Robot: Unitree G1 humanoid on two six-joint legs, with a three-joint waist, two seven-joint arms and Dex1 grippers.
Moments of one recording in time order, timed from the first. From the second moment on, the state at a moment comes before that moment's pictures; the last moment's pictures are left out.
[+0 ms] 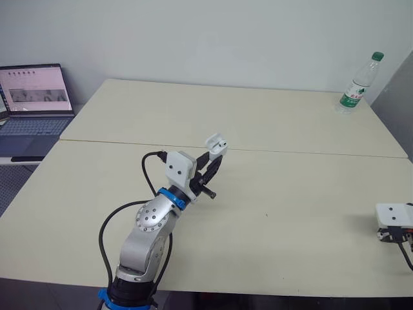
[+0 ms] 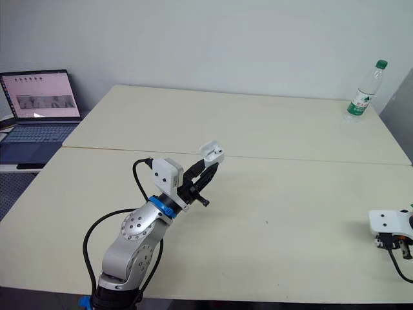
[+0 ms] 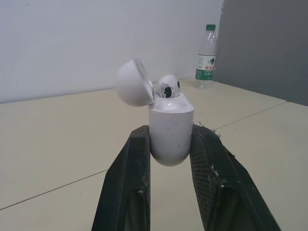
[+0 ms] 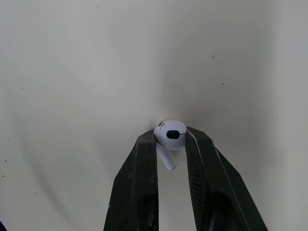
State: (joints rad) left arm -0.17 0.19 -0.12 -0.39 -0.25 0.29 -0.38; right arm -0.21 -1.27 0.14 0.51 -0.16 -0.21 1.35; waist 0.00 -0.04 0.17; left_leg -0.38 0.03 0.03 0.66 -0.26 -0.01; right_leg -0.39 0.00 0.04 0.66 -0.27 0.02
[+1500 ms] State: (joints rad) left arm -0.37 0.20 -0.08 -0.23 -0.25 0.23 -0.43; right arm -0.65 -0.16 0.03 -0.37 0.59 0.81 0.36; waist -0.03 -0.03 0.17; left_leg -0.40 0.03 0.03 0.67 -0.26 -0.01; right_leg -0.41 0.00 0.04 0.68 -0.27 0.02
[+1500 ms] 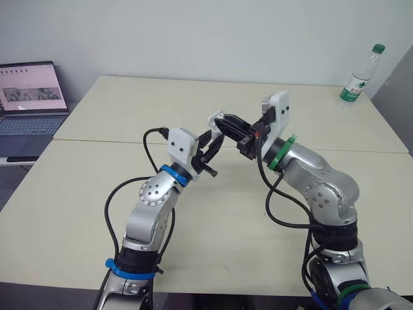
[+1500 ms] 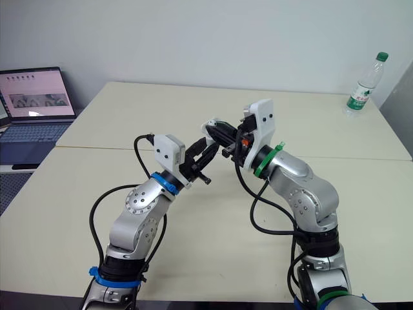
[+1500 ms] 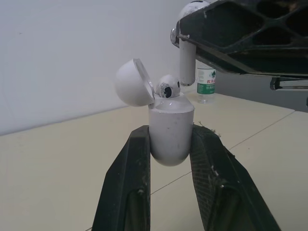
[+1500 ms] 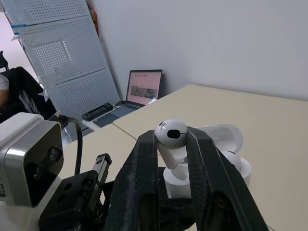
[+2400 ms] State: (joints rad) left arm -0.36 0.19 -0.10 -0.27 -0.25 0.24 -0.43; right arm -0.63 -0.19 0.08 -0.34 0.52 0.75 0.39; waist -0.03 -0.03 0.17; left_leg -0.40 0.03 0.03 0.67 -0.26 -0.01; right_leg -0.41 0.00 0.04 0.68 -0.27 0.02
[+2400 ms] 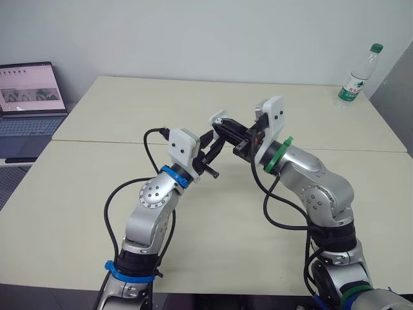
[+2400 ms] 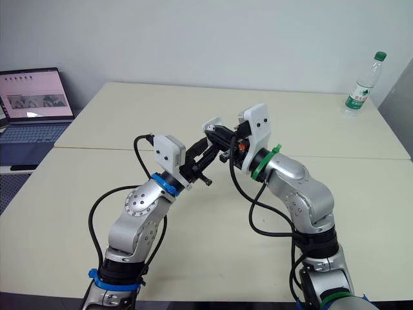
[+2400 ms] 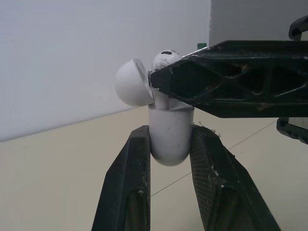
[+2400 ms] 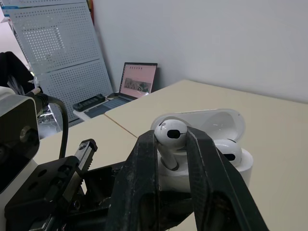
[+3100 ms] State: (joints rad) left arm -0.36 0.19 -0.10 -0.27 -0.25 0.25 -0.42; right arm -0.62 -0.18 0.08 -0.35 0.51 0.72 0.40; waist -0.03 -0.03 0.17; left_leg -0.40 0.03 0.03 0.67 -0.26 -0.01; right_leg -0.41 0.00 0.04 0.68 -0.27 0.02
